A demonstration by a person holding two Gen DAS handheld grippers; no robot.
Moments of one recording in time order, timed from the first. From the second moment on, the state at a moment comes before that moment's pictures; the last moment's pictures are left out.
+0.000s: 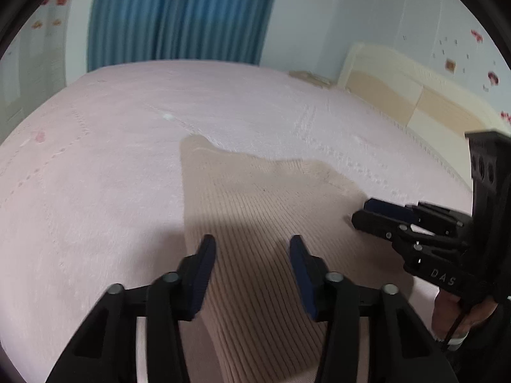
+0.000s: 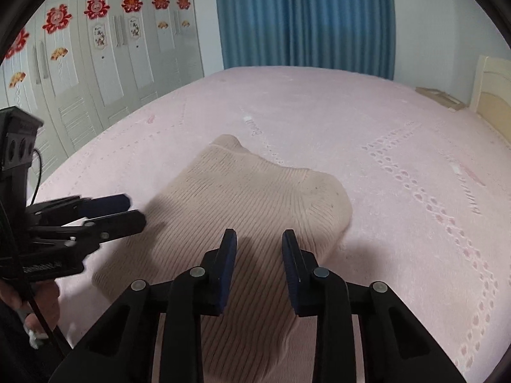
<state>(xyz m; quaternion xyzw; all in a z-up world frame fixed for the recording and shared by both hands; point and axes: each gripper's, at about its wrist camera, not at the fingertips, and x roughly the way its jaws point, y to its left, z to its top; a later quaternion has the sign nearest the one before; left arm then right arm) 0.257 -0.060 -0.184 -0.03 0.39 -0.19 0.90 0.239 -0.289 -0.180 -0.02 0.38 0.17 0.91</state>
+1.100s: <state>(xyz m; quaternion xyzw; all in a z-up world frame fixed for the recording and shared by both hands) 0.270 -0.060 -0.195 -0.06 0.38 -0.16 0.91 0.263 -0.301 -0.199 0.01 0.37 0.14 0.92</state>
